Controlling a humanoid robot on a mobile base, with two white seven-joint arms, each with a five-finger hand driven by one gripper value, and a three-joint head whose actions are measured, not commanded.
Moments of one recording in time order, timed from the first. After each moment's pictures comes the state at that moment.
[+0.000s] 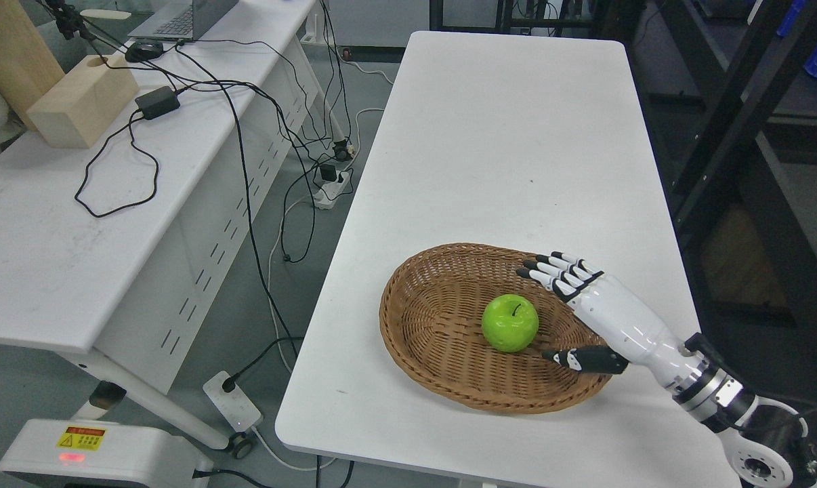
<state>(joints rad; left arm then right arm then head) 0.04 0.00 -0.06 -0.05 0.05 -0.03 -0.14 -0.09 -0.39 0.07 -1.69 0.77 -0.64 0.16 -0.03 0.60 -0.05</state>
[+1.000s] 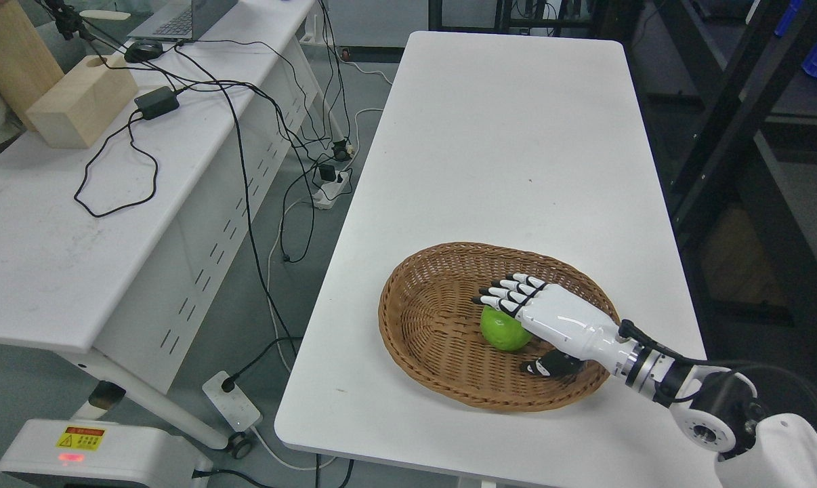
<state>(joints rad) 0.04 0.00 -0.06 -0.05 0.05 -0.03 -0.14 -0.23 -0.42 0.26 -1.60 0.88 -0.56 0.27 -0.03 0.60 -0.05</state>
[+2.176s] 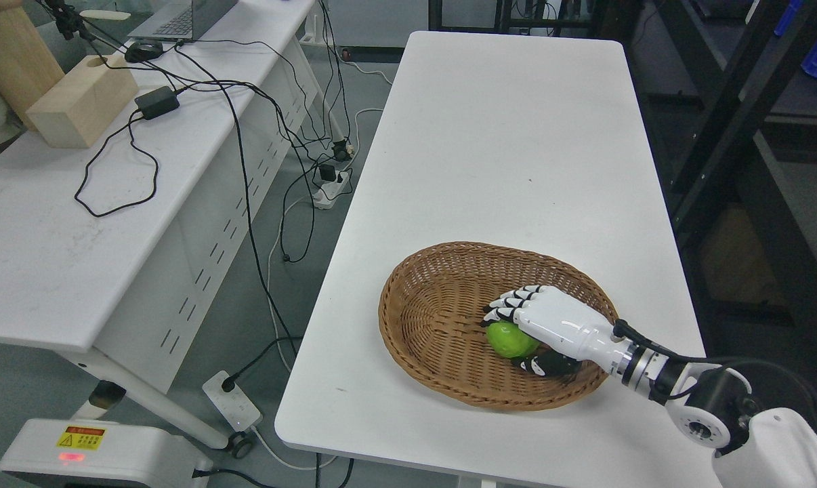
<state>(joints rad) 0.04 0.00 -0.06 -0.05 0.05 -0.02 -0.14 -0.25 -0.43 0.28 -1.57 0.88 -0.55 0.28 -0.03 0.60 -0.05</state>
